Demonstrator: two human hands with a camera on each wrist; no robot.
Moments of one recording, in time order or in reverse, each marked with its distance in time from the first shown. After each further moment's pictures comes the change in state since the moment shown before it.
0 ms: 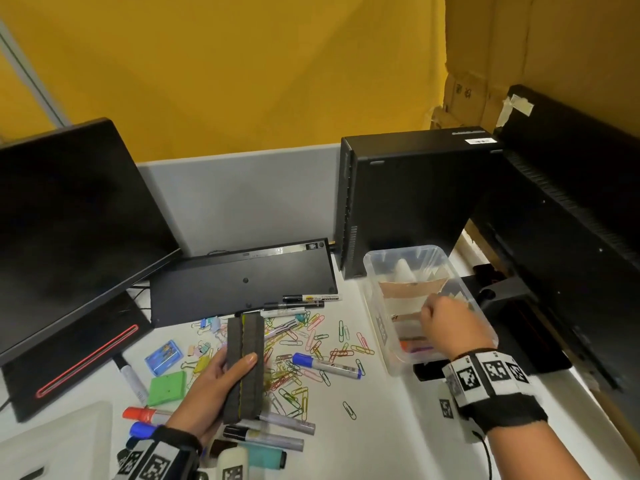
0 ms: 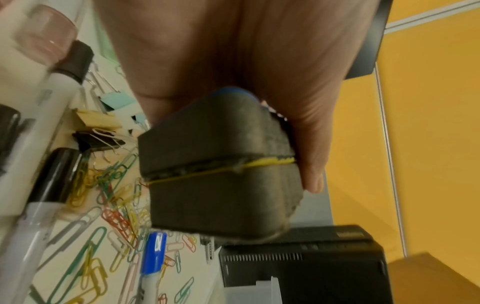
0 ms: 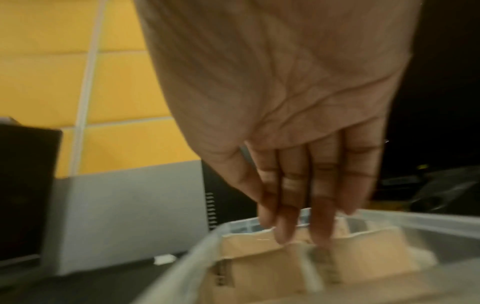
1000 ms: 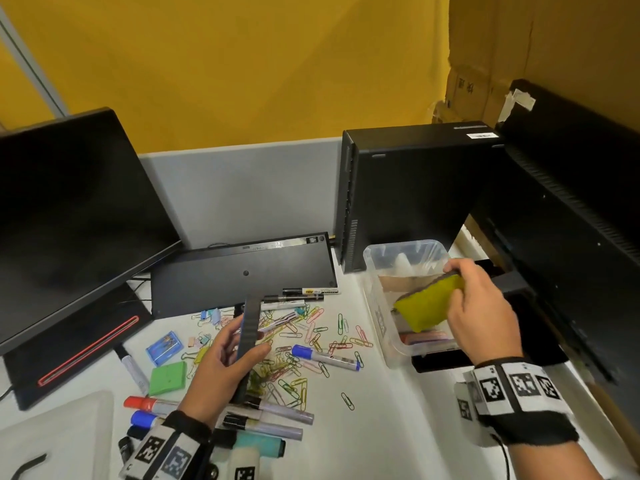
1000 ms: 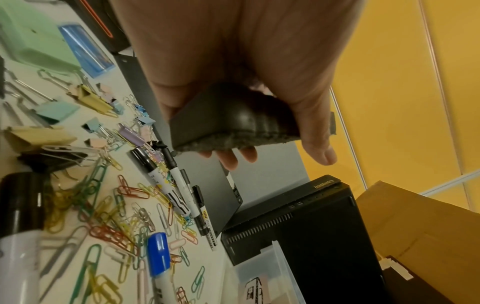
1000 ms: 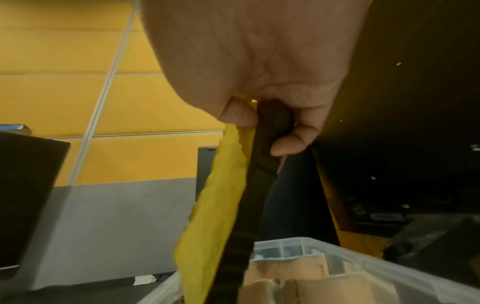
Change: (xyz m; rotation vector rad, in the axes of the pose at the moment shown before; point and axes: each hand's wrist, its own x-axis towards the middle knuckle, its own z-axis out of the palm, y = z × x) left_hand -0.014 0.016 0.021 0.218 0.071 0.213; right_hand -0.038 0.005 -0.035 0.271 0.426 -0.229
